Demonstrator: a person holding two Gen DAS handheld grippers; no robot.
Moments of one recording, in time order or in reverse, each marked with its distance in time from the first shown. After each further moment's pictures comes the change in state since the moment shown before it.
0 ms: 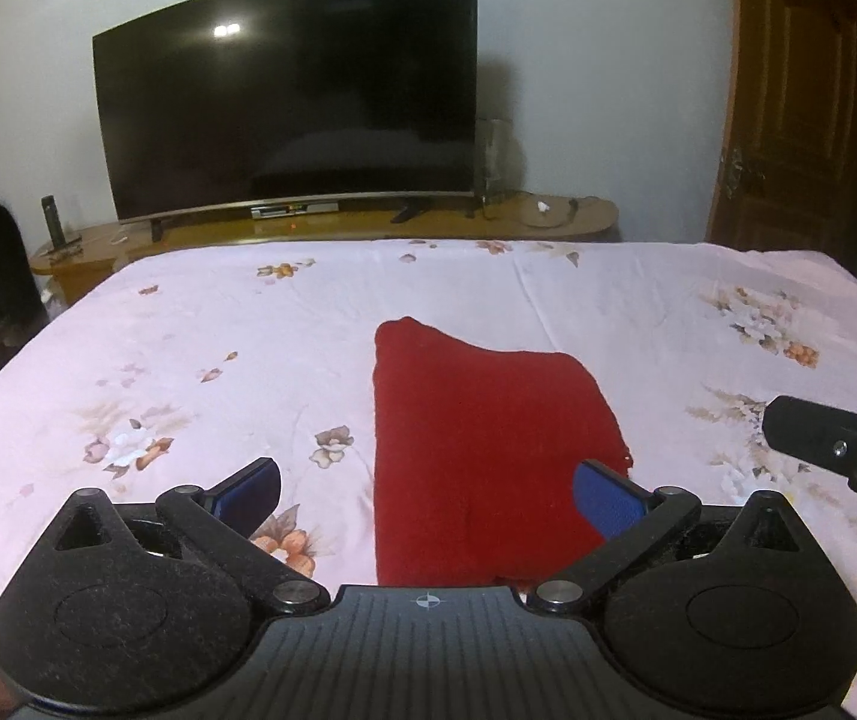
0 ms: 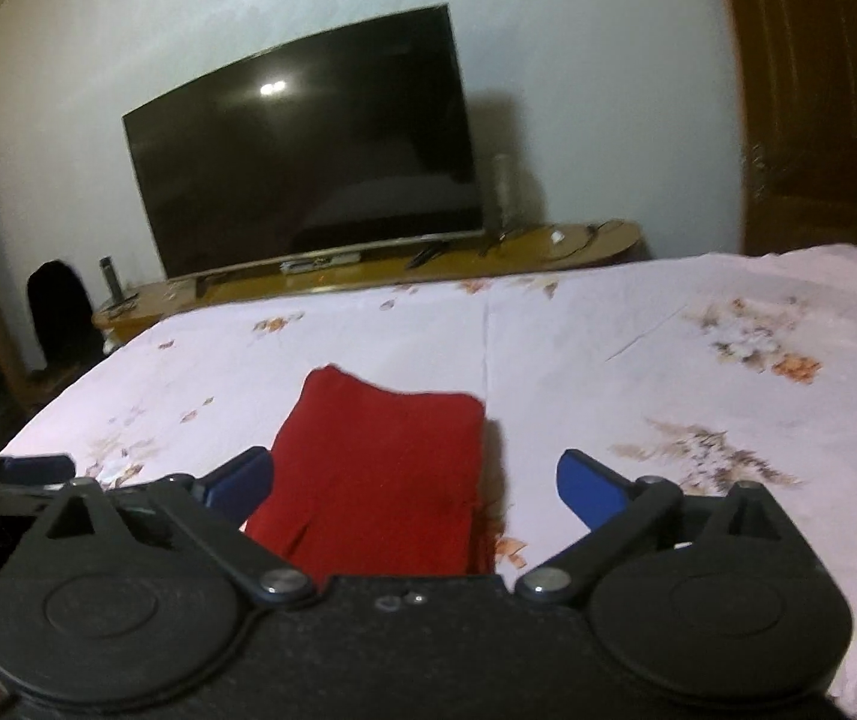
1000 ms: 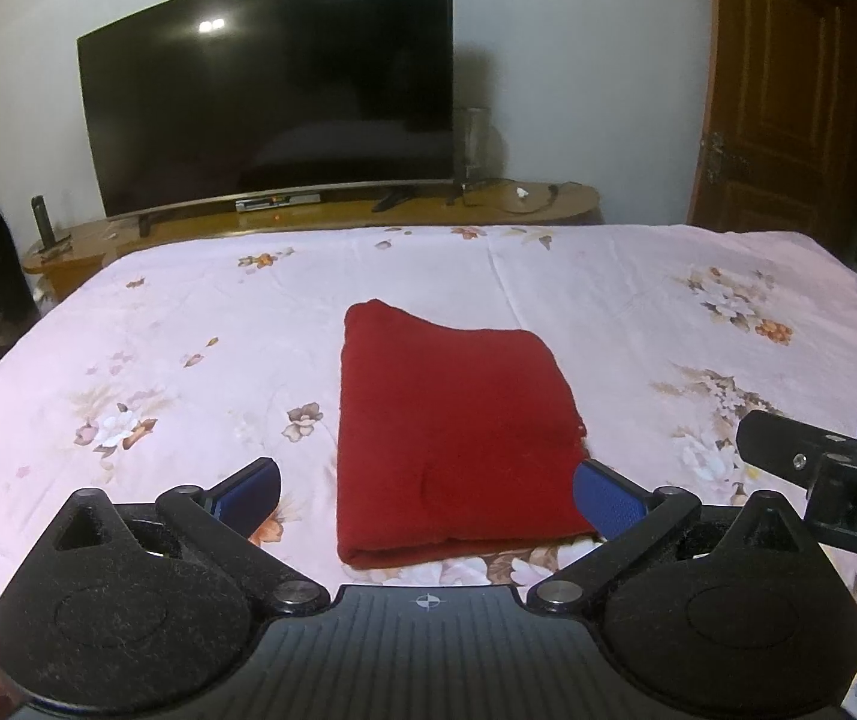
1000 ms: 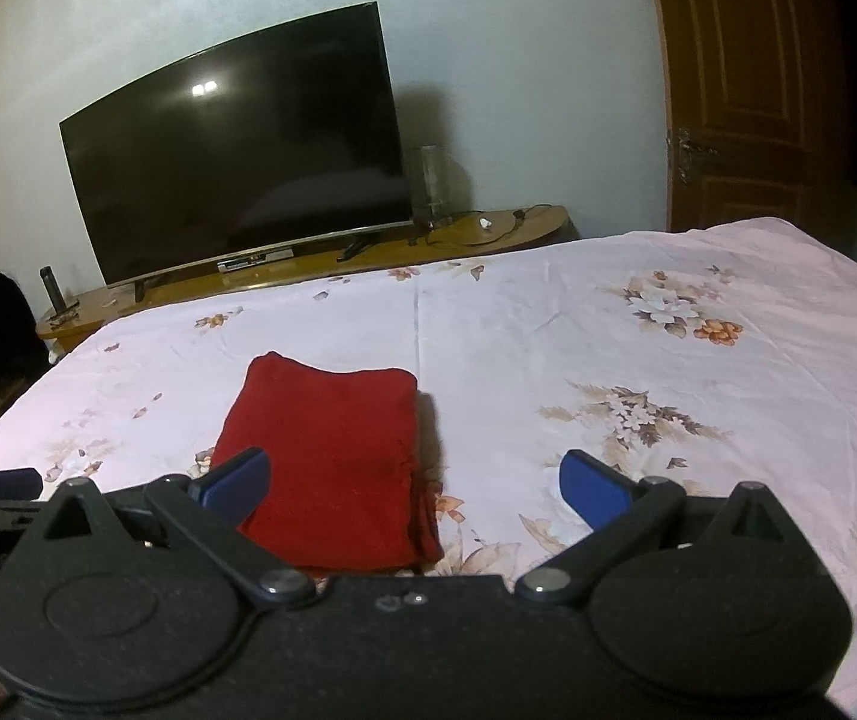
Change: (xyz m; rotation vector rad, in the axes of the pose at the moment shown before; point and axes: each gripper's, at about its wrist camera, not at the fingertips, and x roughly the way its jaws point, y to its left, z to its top) left arm -0.022 -0.033 -0.011 0.025 0.026 -0.012; right arm -0.028 -0.008 -0.019 0.059 0.024 -0.126
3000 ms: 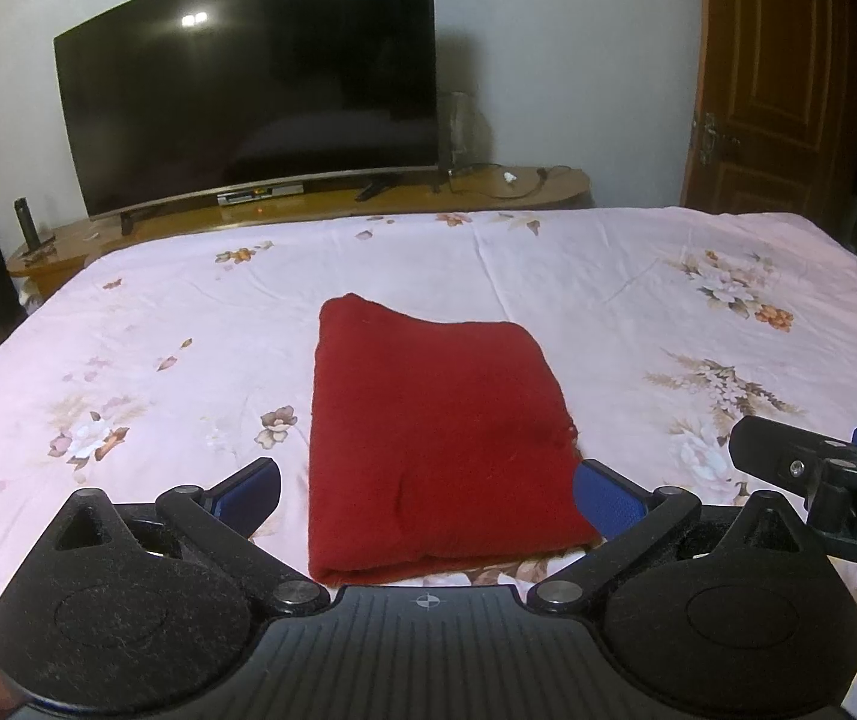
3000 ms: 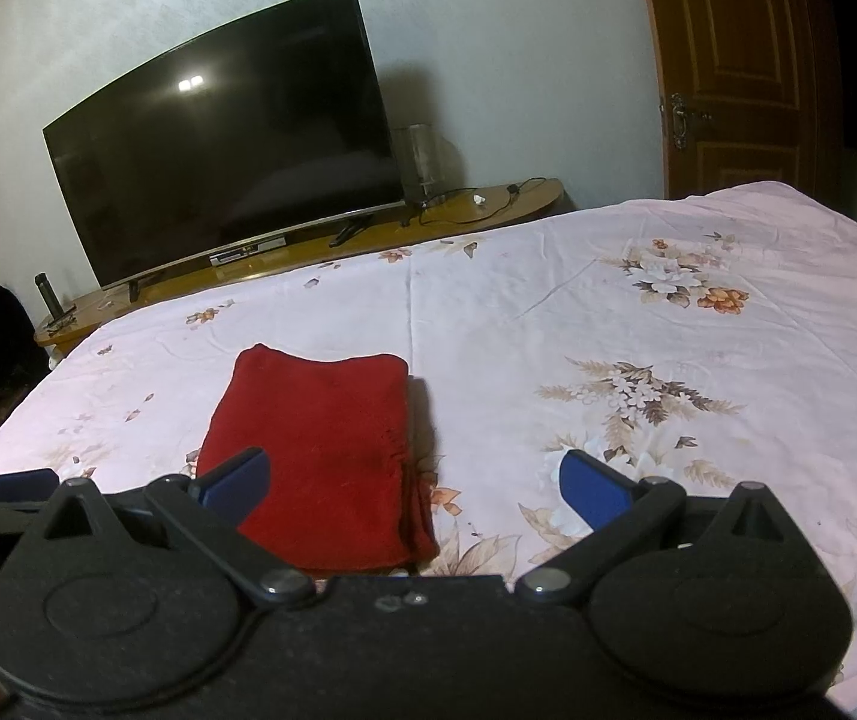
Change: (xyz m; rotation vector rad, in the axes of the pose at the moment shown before) left arm 0.029 -0.022 0.009 0.024 0.025 -0.010; right arm 0.015 -0.013 0.000 0.045 0.035 0.014
